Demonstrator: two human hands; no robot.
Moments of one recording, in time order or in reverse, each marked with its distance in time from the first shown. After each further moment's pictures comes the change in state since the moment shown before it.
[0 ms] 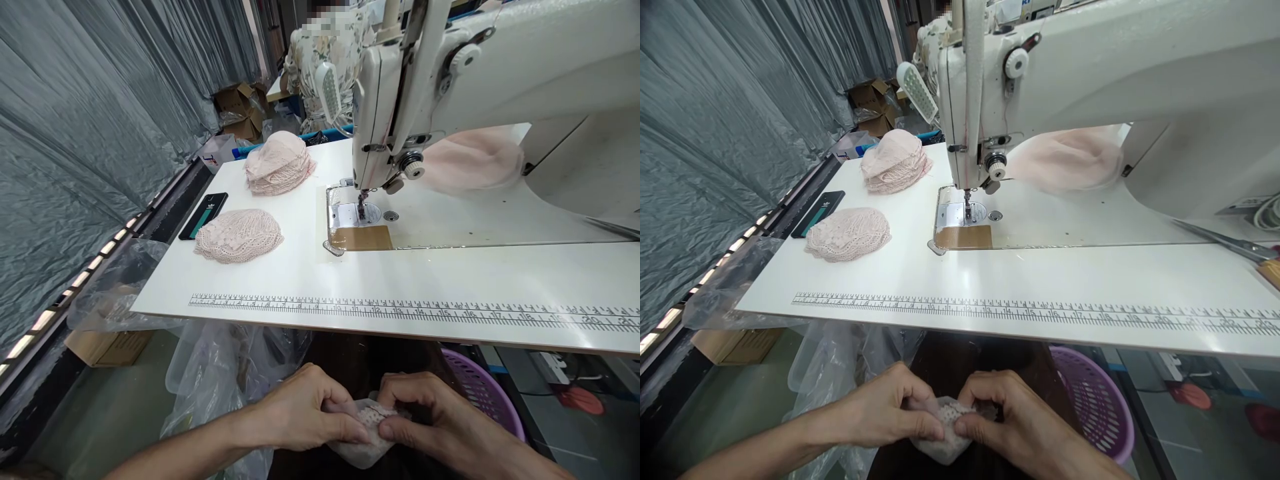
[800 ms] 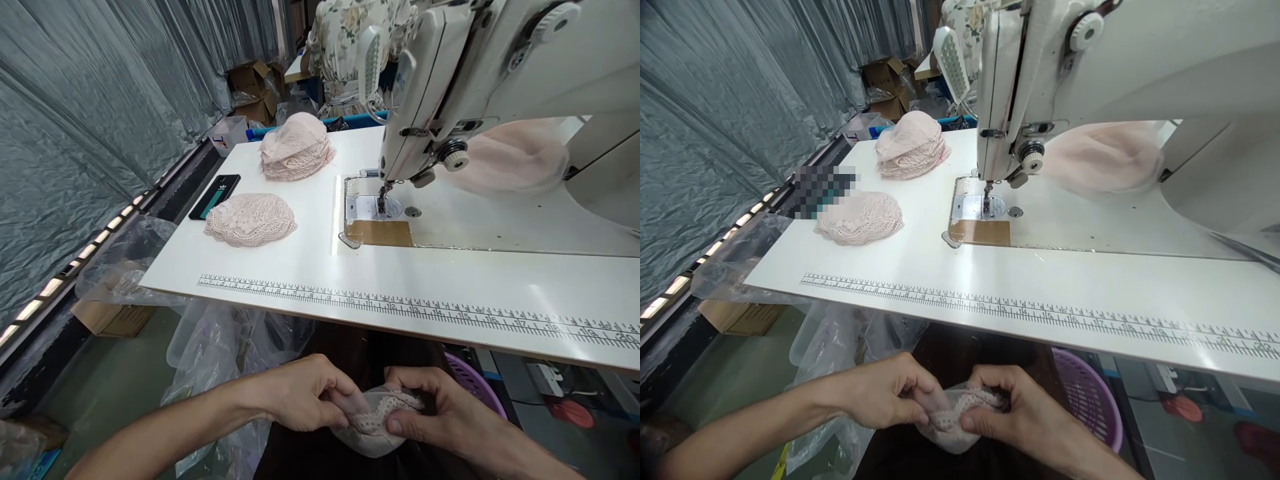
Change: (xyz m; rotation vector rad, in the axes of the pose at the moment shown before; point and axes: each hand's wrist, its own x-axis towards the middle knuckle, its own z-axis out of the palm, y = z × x) left_hand -0.001 0.002 -0.007 -0.168 -0.159 -0.033; right_hand 0.009 0.011 0.000 0.298 -0.116 0.082
